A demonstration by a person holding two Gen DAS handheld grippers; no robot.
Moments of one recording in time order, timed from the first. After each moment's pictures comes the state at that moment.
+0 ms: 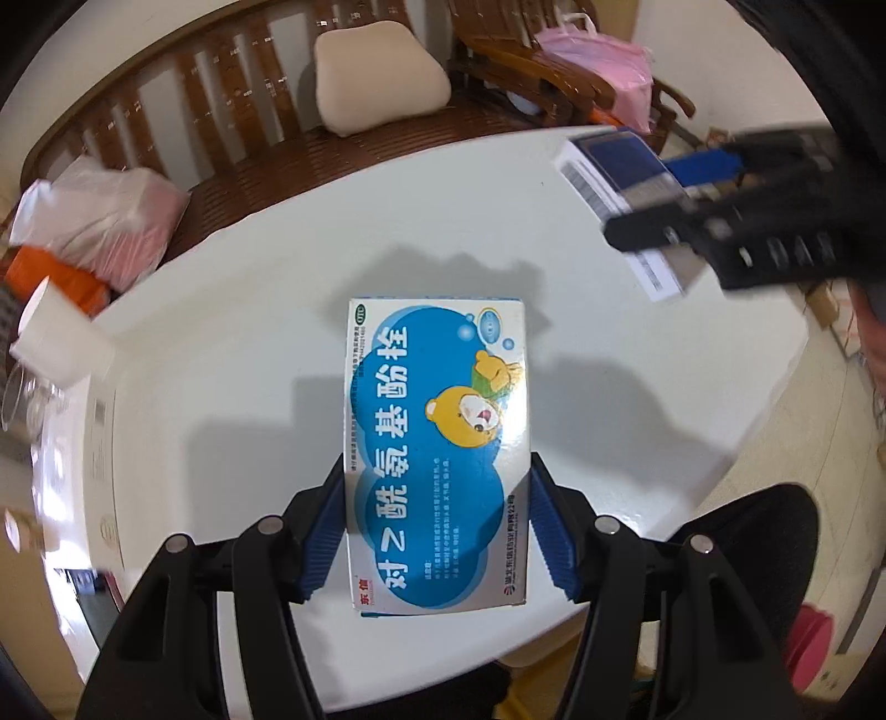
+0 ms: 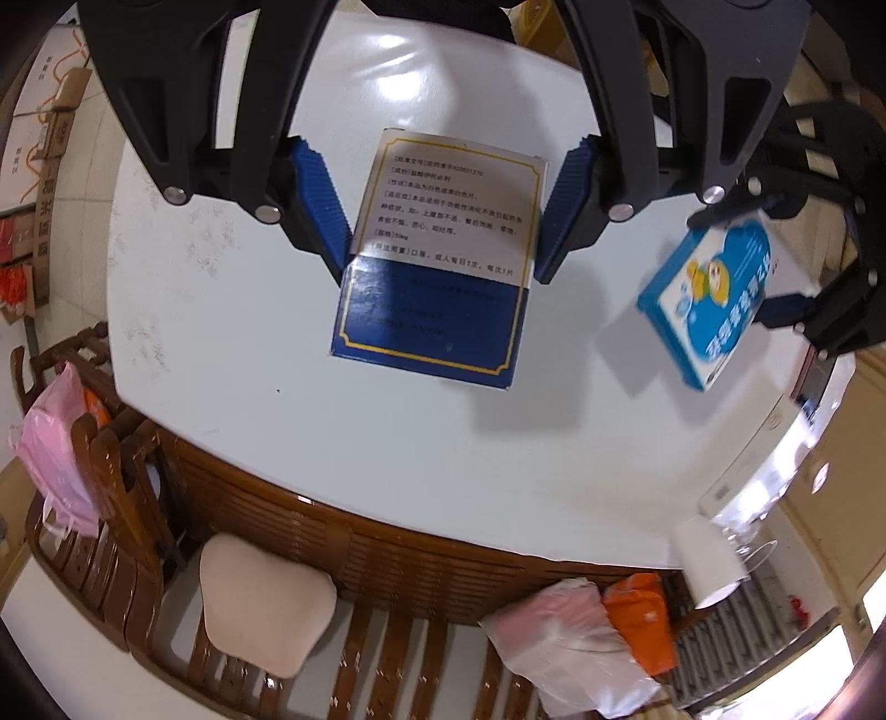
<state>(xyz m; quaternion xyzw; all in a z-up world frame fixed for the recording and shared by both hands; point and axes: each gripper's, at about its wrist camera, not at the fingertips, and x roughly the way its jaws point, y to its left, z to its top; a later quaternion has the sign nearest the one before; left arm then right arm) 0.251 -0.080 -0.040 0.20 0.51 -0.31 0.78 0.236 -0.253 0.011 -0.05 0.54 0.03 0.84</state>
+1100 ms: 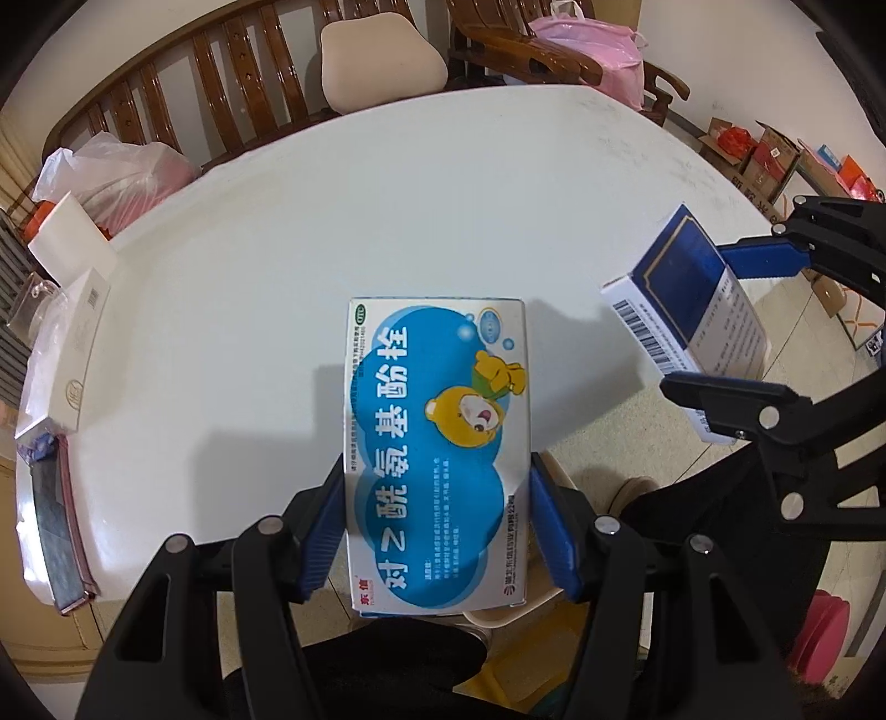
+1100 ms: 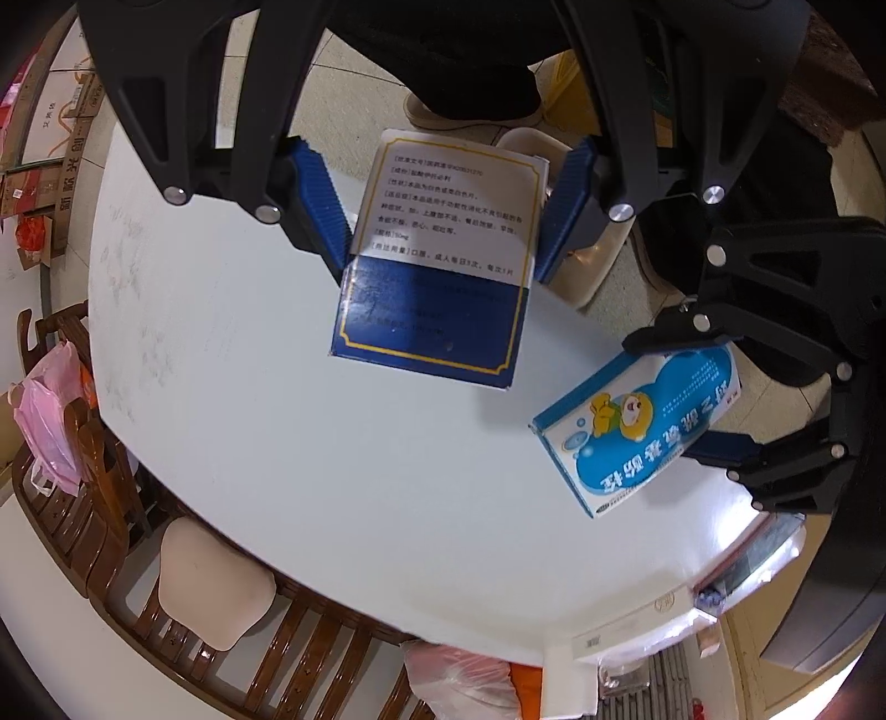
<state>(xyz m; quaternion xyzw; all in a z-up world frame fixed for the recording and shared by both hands) 0.136 -0.055 -0.097 0.21 0.50 -0.29 0.79 0.086 -0.184 -0.063 -0.14 0.54 0.07 0.83</state>
